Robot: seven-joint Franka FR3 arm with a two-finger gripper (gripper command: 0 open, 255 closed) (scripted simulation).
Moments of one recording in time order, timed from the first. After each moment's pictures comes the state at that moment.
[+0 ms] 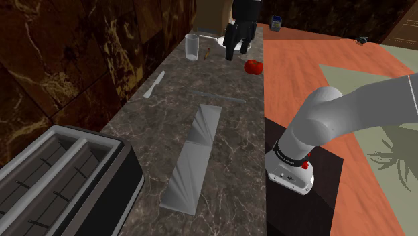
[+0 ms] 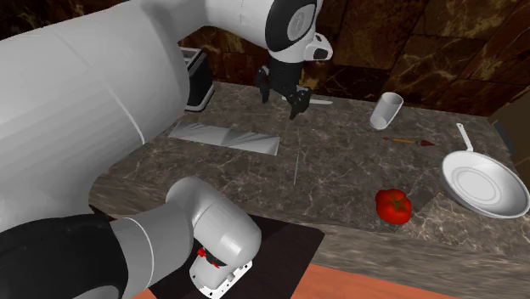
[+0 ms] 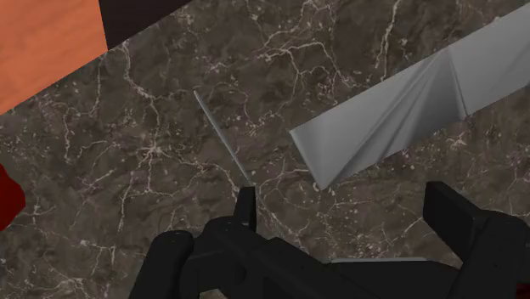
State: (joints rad) arm -0.02 -0.75 0.05 -2.36 0.11 1.59 0.03
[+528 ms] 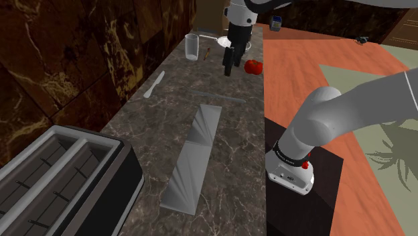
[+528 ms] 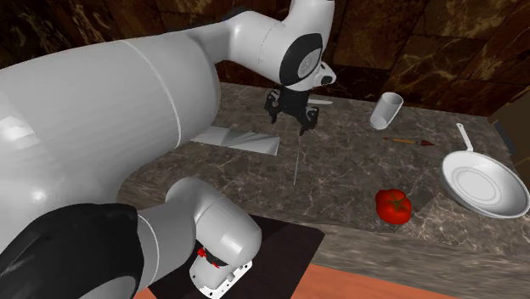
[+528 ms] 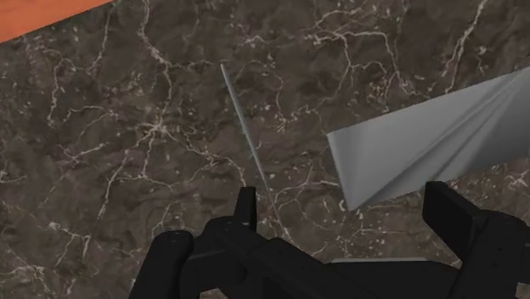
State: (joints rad) arm 0.00 -0.70 0.00 -2.51 0.04 1.77 -0.16
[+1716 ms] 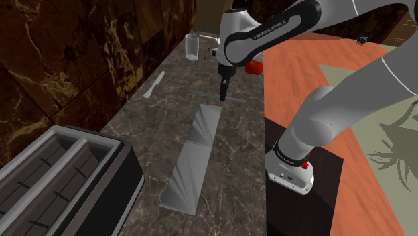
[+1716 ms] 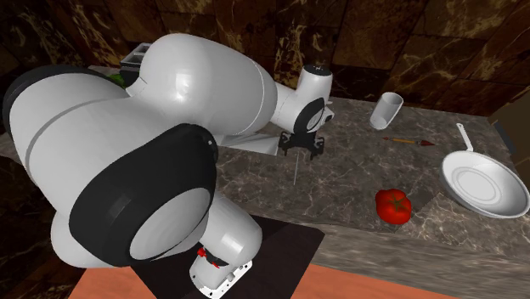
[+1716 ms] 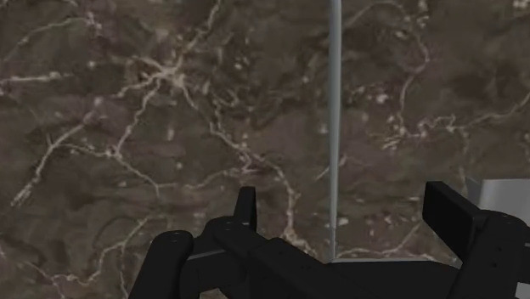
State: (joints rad) arm 0.02 -0.41 -0.09 -2.71 -0.08 2.25 -0.46
